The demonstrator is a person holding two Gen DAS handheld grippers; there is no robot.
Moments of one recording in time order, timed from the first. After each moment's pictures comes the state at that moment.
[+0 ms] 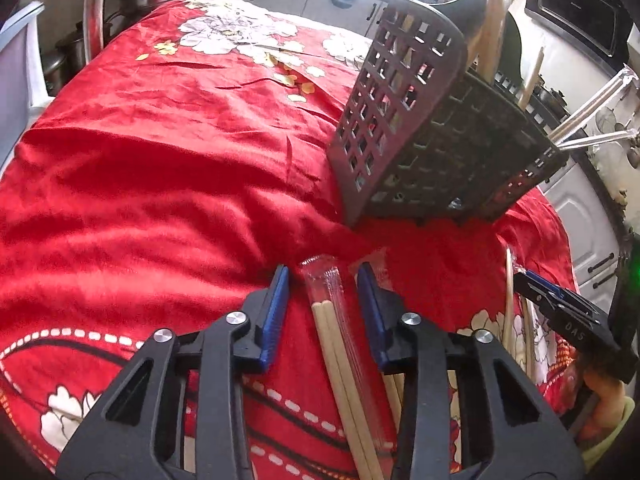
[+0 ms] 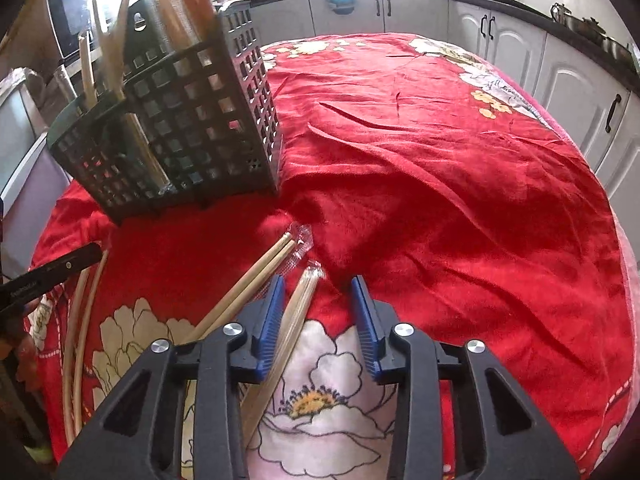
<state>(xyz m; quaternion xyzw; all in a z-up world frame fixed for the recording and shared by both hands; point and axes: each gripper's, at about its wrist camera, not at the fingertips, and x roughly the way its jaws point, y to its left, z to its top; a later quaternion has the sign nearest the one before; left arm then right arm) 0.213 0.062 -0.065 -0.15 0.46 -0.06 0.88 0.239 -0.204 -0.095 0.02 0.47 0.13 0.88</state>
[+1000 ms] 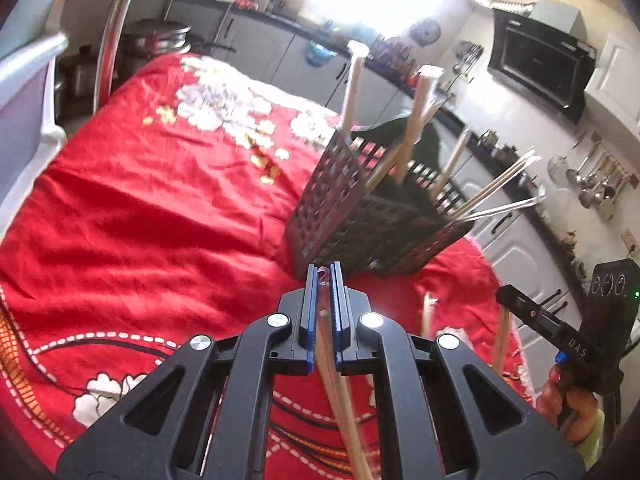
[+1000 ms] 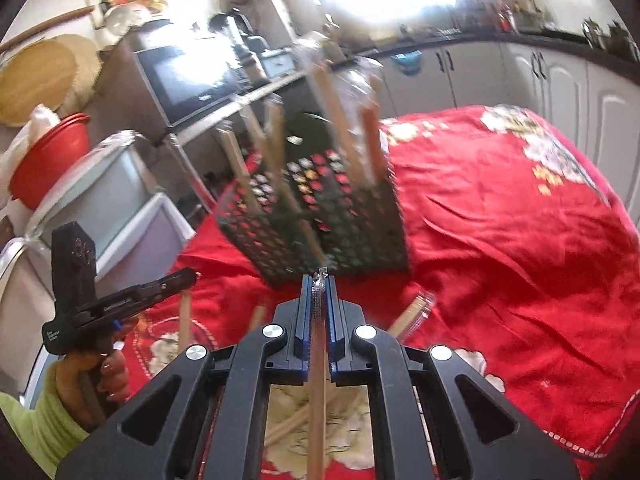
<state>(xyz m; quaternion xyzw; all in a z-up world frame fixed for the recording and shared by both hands) 0.166 0.086 0.010 -0.22 0.35 -0.11 0.91 0.186 -0.187 0.002 0.11 0.34 0.27 0.89</state>
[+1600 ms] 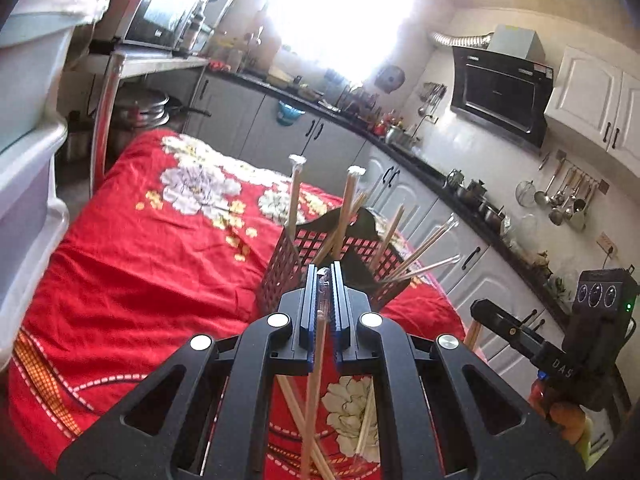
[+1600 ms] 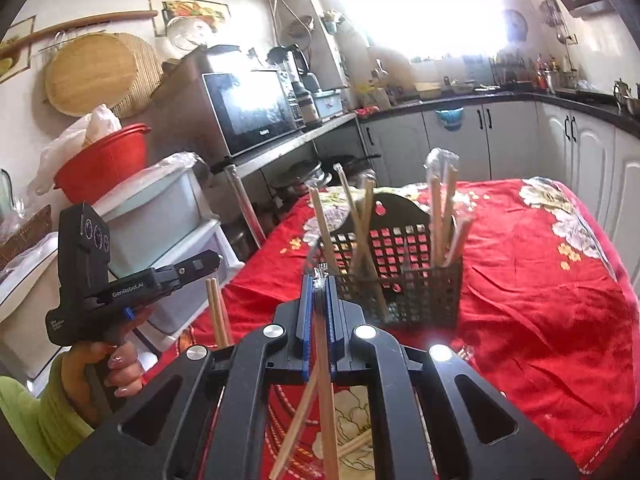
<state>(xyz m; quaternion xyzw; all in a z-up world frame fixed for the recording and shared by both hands) 0.133 0.093 0.083 -0.20 0.25 -0.13 0.94 0.148 -0.156 0.071 0.09 0.26 0.32 0.91</state>
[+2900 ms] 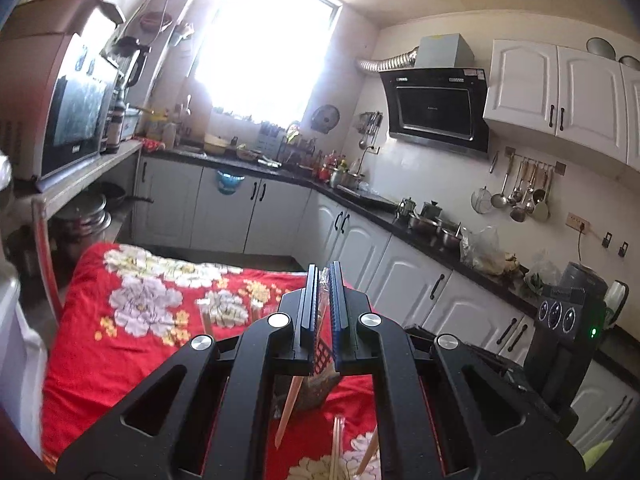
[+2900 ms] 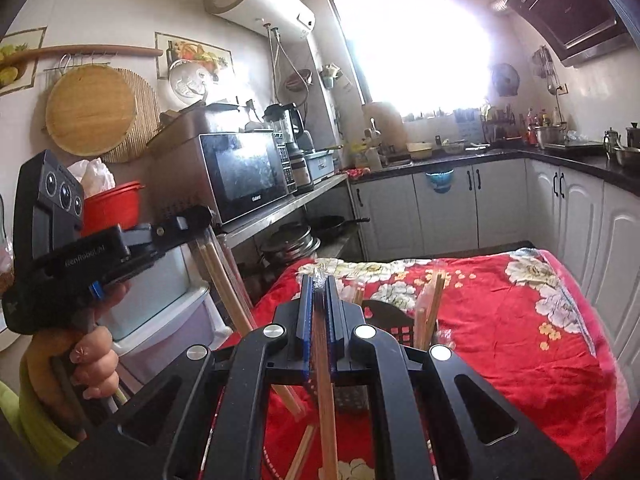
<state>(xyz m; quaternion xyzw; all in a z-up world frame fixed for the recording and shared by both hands) 0.161 0.046 0.196 -0.12 0.14 -0.20 0.96 0.170 -0.161 0.133 0.09 0.16 0.29 0.94</state>
